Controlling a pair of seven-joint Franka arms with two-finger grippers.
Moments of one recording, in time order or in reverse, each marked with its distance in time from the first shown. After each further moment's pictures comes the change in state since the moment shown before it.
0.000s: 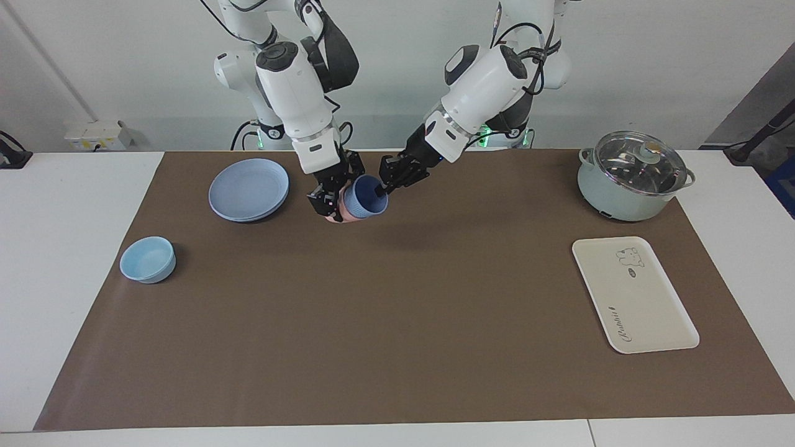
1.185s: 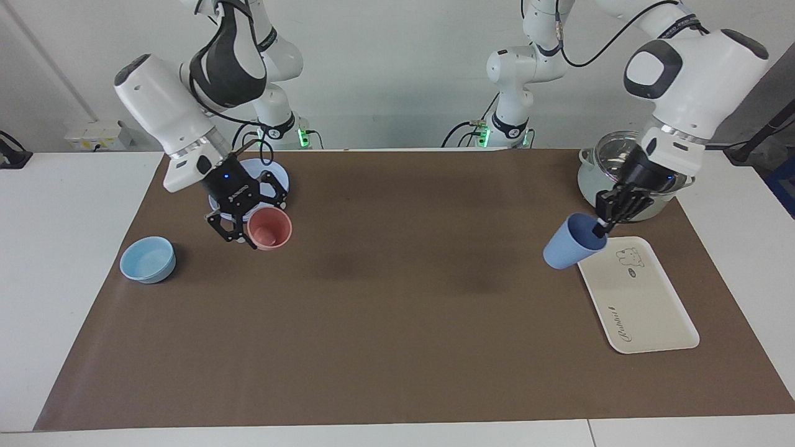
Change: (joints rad) left arm 0.664 0.002 0.029 0.156 0.400 -0.333 0.647; right arm -0.345 0.018 -0.022 0.000 0.462 0.119 -0.365
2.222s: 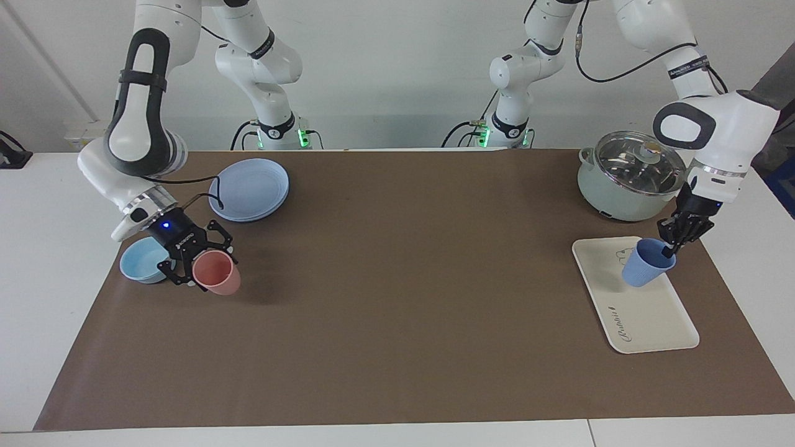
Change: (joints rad) left arm 0.227 0.079 -0.002 -0.303 0.000 0.463 0.374; right arm -0.254 0.196 0.000 -0.134 0.682 0.000 -0.886
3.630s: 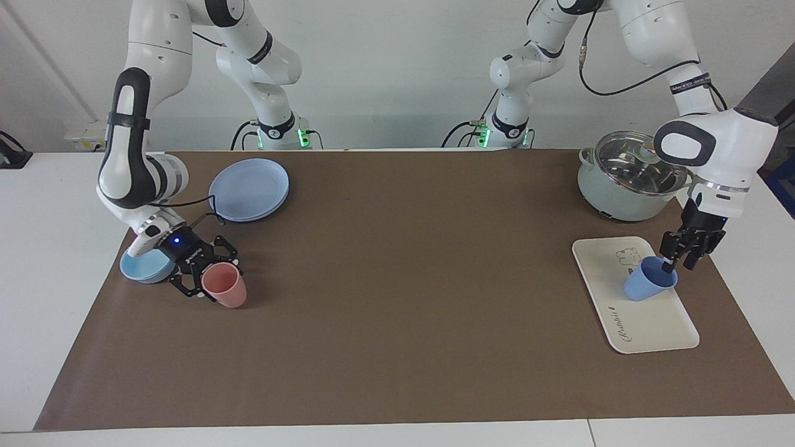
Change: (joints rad) left arm 0.001 0.055 -0.004 0.222 -0.001 -0.274 -0.106; right arm -0.058 0.110 0.013 0.004 0.142 -0.106 -0.271
